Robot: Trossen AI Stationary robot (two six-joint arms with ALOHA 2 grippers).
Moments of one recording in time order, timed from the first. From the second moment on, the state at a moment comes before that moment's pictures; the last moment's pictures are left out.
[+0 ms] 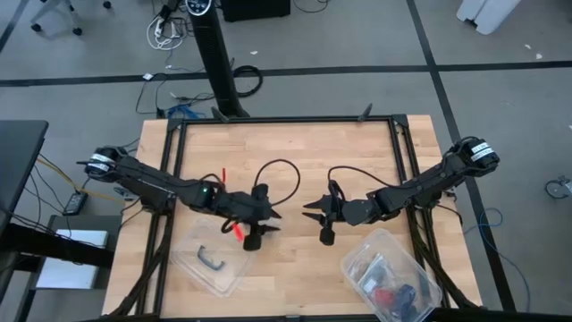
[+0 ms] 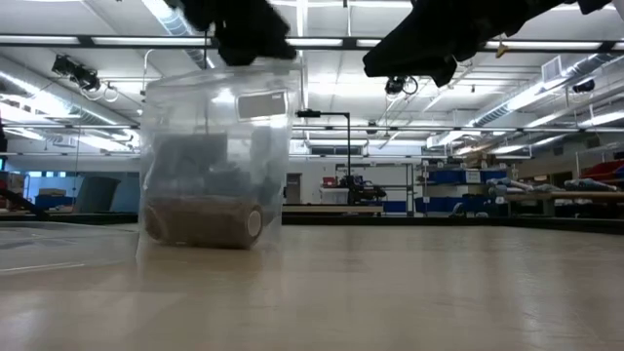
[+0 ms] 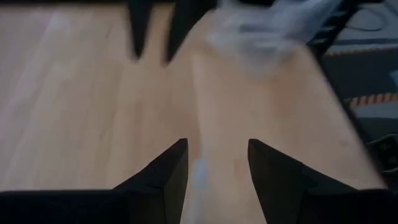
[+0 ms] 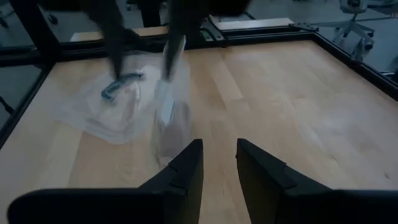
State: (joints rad) left arm -0.27 1.43 0.98 -0.14 -0.11 -0.16; right arm 0.38 1.41 0.76 0.23 0.53 0.24
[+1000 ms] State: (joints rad) left arm -0.57 1.22 0.64 -0.51 -0.69 -0.83; right arm 0.18 1.69 0.77 0.59 0.27 0.19
